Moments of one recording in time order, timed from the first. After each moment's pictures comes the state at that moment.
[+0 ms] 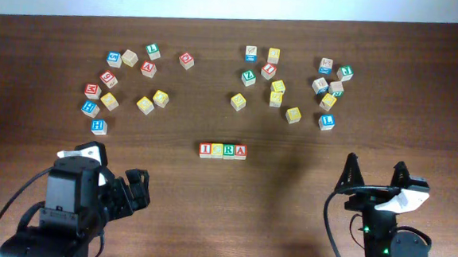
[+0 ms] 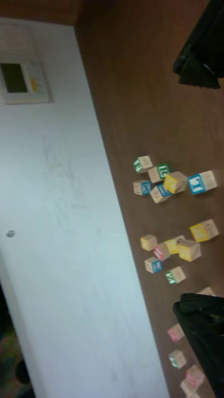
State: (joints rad) left arm -0.15 0.76 1.06 -1.24 -0.04 -0.45; right arm -0.01 0.07 0.23 -0.18 0.05 0.27
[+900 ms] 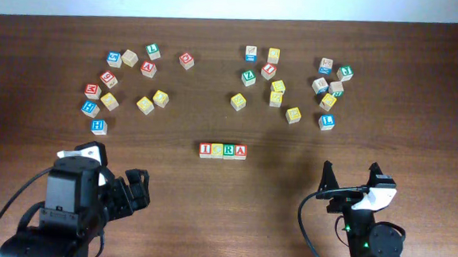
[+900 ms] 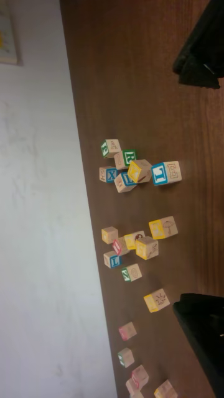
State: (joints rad) left arm -0.15 0.76 1.06 -1.24 -0.04 -0.45; right arm 0.07 0.01 0.01 -0.07 0.03 0.19
